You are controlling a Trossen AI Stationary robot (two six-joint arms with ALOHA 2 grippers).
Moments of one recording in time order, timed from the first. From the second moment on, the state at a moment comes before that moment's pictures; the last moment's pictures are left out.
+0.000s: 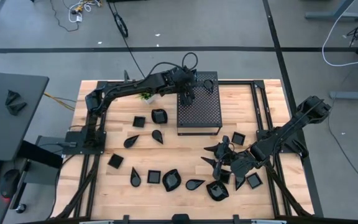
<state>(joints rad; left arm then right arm) 0.35 2.02 1.82 -0.60 -0.33 0.25 0.62 1.39 0.68 0.13 0.83 0.54</state>
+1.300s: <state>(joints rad) 0.35 2.05 1.82 -0.60 -0.37 0.28 0.62 1.39 0.68 0.13 0.83 0.53</state>
